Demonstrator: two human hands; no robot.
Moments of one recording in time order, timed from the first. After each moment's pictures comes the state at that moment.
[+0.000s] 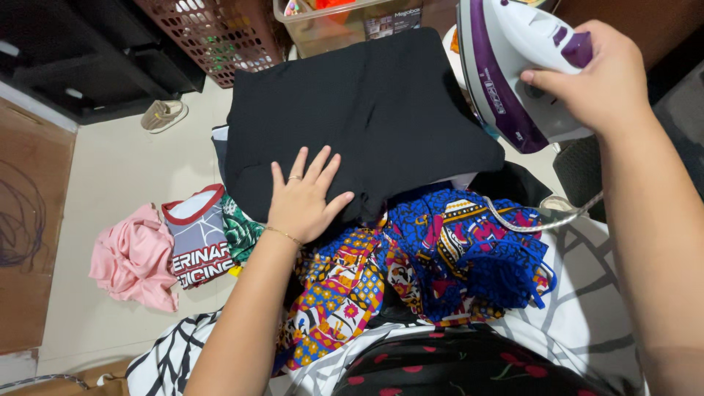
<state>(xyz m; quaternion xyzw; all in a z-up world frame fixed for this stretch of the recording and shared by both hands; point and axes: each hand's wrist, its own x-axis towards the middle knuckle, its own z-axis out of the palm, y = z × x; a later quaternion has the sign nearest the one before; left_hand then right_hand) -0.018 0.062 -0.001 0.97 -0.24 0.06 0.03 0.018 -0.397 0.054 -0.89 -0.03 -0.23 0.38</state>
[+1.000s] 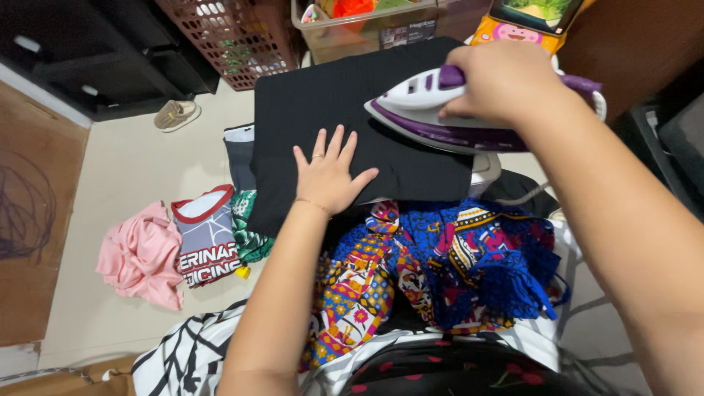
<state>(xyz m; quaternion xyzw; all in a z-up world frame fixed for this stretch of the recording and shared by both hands) 0.025 0.034 -0.003 0.98 -0.16 0.02 0.06 0.042 -0.249 0.137 -0.99 -0.12 -0.08 -0.01</state>
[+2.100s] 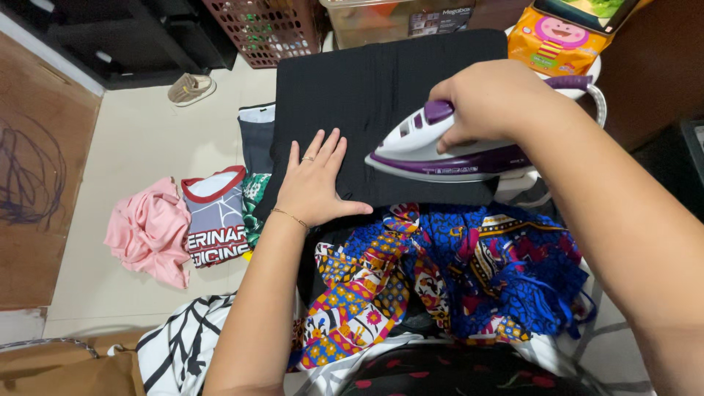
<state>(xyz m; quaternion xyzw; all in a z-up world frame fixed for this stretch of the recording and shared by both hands) 0.004 0.100 0.006 0.96 -0.24 0.05 0.10 0.046 -0.188 0.148 -0.98 -0.20 0.09 -0.03</state>
